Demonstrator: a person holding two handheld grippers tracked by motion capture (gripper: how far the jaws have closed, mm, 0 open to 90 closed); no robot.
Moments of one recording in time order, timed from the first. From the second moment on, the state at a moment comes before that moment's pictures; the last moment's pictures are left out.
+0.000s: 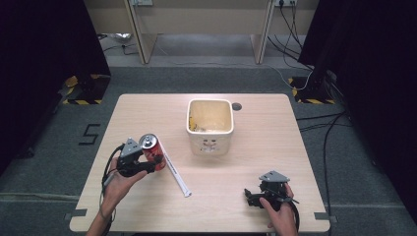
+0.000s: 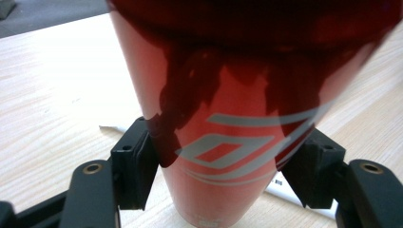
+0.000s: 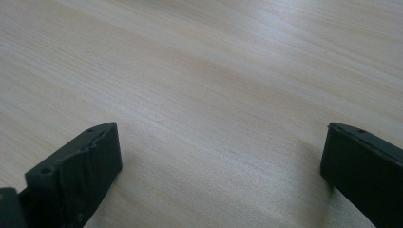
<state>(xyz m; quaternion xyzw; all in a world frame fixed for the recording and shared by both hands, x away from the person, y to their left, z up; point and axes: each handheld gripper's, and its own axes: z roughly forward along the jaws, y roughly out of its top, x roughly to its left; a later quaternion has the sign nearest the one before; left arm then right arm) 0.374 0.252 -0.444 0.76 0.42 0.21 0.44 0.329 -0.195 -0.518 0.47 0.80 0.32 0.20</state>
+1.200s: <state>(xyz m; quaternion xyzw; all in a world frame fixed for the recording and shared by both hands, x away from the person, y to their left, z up) 0.391 0.243 -0.393 0.76 0.40 0.21 0.47 0.329 -0.195 -0.518 0.47 0.80 0.32 0.20</state>
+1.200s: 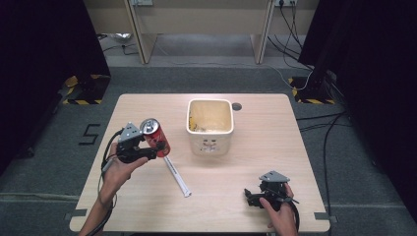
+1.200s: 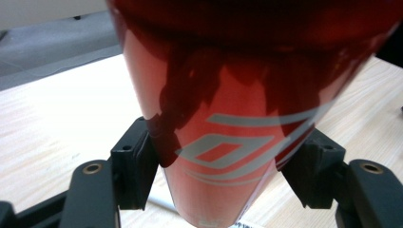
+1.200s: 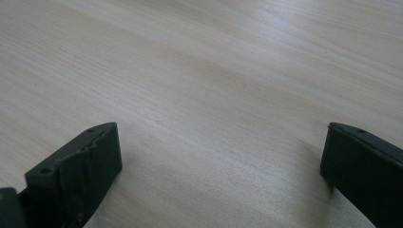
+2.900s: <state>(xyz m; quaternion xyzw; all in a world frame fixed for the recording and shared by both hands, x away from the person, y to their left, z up) 0.432 0.206 -0.328 0.77 0.36 0.21 0.48 0.329 -0.195 -0.519 0.47 0.80 0.32 0.20</state>
